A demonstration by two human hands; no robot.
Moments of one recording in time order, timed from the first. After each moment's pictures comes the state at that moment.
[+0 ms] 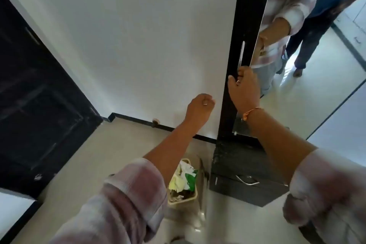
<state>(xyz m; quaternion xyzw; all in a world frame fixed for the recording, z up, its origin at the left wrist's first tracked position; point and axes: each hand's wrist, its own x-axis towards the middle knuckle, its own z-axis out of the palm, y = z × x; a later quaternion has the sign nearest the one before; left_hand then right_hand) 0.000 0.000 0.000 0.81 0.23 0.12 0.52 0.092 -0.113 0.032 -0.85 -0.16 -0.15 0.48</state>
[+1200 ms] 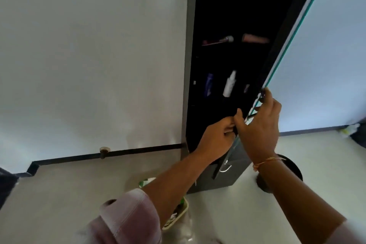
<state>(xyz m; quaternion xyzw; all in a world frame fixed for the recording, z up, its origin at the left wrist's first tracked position) -0.064 -0.041 0.007 0.81 -0.17 -0.03 0.56 -0.066 -0.159 0.038 -0.88 0.03 -0.35 0.32</state>
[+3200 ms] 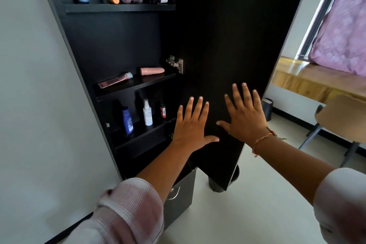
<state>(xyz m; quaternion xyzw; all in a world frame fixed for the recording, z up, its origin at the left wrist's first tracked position) -0.011 -0.198 0.053 0.89 -0.41 0.17 0.05 -0.103 -0.361 0.100 -0.93 0.17 -0.17 -0.26</state>
